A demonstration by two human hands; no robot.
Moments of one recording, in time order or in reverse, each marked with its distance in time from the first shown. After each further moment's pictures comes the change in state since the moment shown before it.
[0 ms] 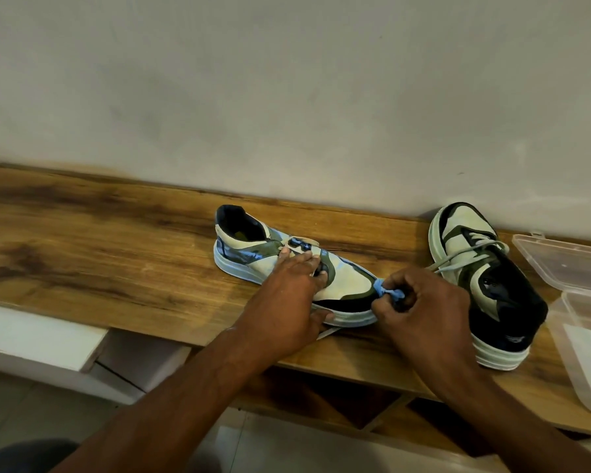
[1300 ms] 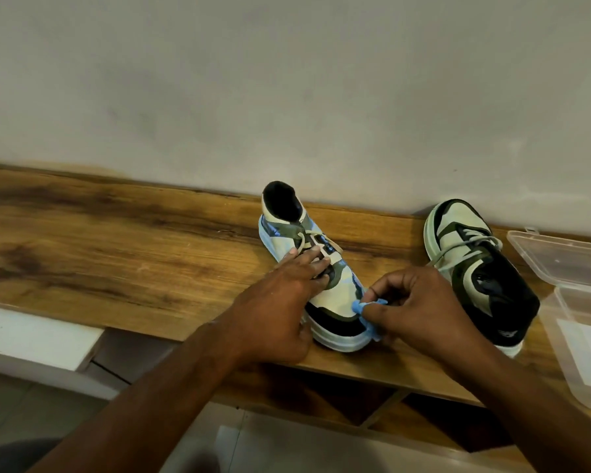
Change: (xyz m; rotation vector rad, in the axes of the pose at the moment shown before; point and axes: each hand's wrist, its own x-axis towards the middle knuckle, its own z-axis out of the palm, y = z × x) left_hand -0.009 0.001 -0.010 -0.007 -0.065 0.198; right_hand 0.013 -0.013 -0.031 0.289 -0.446 0.228
